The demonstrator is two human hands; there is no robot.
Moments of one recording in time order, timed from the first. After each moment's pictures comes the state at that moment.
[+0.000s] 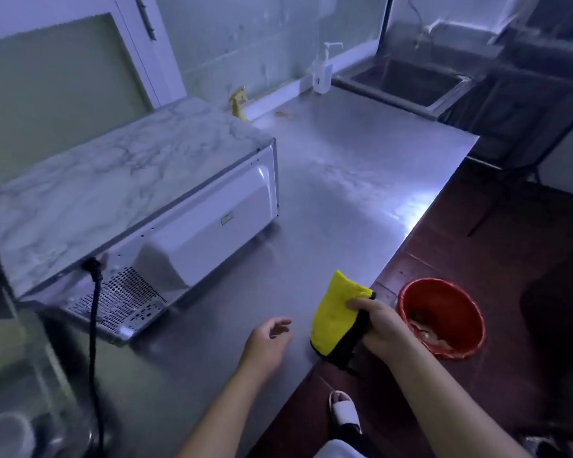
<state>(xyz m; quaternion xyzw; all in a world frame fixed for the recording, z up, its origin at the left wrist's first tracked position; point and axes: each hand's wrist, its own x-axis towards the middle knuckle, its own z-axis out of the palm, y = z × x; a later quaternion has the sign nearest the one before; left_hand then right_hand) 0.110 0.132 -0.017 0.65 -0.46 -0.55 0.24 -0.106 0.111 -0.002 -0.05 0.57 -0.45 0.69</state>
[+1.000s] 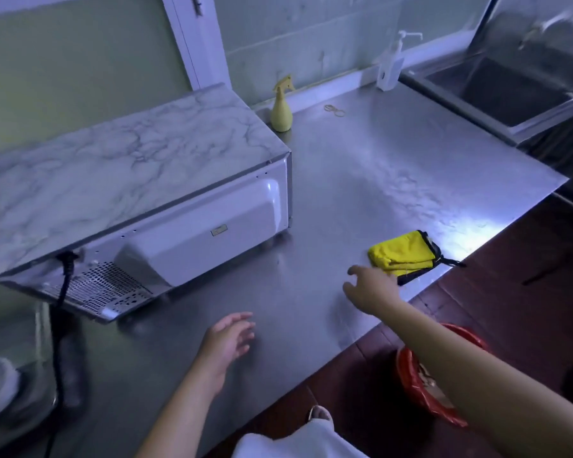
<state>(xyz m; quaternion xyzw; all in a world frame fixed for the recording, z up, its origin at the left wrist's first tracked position) 0.092 0.085 -0.002 0.71 -0.17 -0.56 0.40 -0.175 -0.067 -0.016 -0.71 0.67 0.05 0.22</state>
